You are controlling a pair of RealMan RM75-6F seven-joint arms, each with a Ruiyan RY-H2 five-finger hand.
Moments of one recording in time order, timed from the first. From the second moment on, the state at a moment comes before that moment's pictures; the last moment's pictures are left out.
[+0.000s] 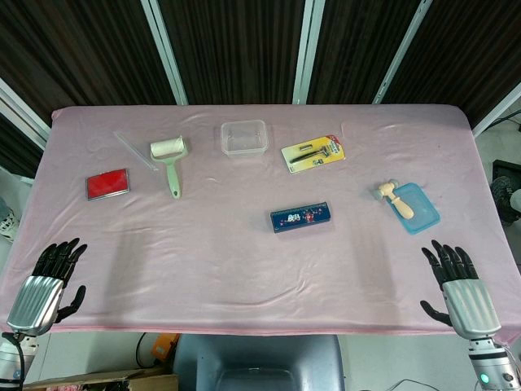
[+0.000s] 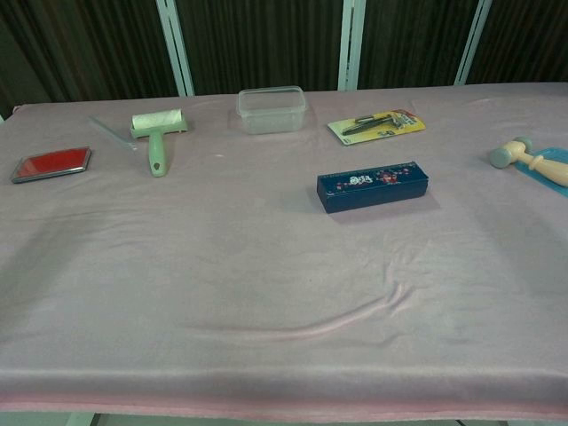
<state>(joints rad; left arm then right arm) -0.15 -1.15 0.02 -1.57 1.63 1.47 0.01 0.06 -1.15 -0.02 -1.61 -1.59 1.49 -0.18</state>
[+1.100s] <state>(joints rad) -0.17 -1.16 0.01 -1.57 1.60 1.43 0.02 0.65 -1.60 0.19 -0.96 -1.48 0.95 0.05</state>
